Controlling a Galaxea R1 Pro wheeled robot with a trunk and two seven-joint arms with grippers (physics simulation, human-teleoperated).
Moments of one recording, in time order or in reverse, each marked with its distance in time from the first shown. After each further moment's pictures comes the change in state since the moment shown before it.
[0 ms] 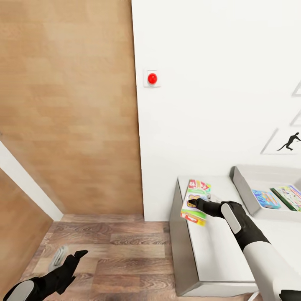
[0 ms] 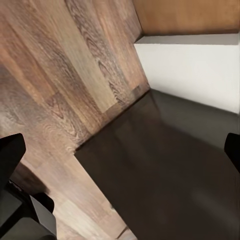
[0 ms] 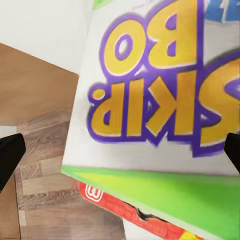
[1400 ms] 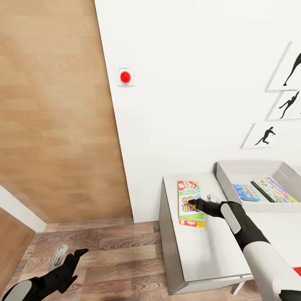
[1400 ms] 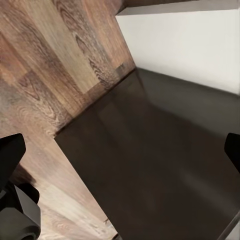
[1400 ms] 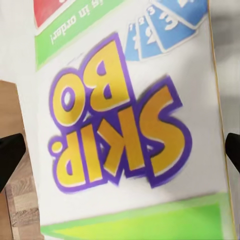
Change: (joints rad) left arm 0.000 0.005 0.004 0.002 0.086 0.000 0.003; right arm 0.000 0.001 0.000 0.000 0.010 0.000 0.000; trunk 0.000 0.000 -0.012
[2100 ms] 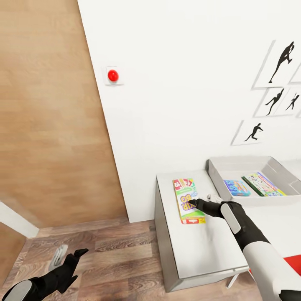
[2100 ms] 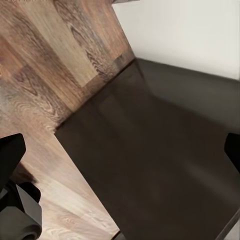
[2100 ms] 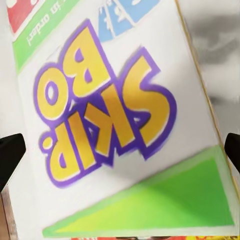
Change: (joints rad) left arm 0.000 0.000 0.000 0.000 0.000 0.000 0.000; right arm 0.000 0.000 0.001 0.000 0.000 0.000 -0.004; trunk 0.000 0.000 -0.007
